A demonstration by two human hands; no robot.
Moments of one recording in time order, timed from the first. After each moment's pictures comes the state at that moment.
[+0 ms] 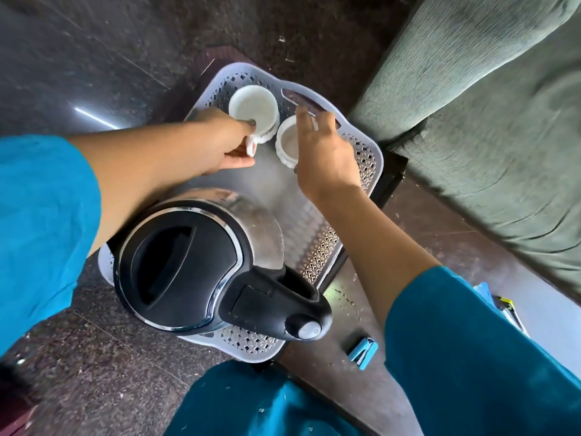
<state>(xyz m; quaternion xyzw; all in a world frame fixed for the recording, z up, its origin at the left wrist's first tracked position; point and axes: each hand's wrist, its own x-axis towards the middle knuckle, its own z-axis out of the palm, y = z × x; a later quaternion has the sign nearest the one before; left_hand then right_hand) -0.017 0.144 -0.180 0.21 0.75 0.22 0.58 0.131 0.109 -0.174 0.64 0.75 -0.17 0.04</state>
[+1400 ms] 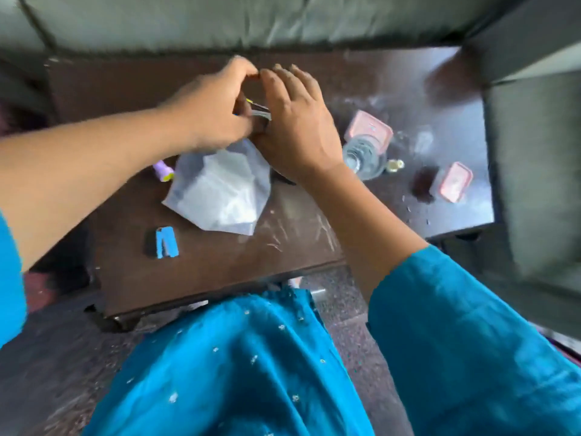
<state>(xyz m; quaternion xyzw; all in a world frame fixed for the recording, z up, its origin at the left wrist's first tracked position) 0.396 -0.109 -0.130 0.85 0.27 -0.06 0.45 0.483 -0.222 -0.127 0.83 0.54 -0.08 -0.07</state>
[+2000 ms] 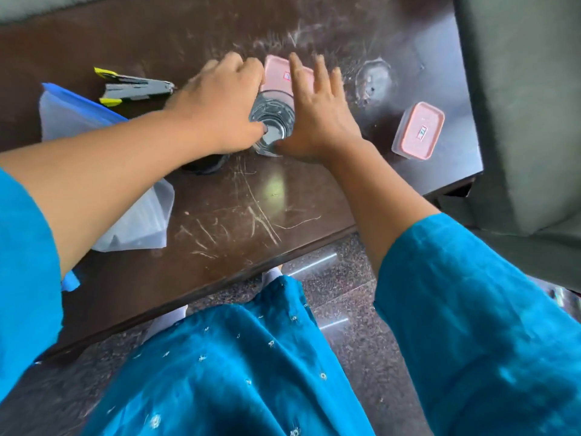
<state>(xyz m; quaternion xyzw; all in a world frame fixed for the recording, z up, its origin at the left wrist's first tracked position) 0.536 -0.226 -0.194 0.94 0.16 -0.16 0.24 0.624 -0.352 -0.218 0.89 0.35 -0.30 0.00</state>
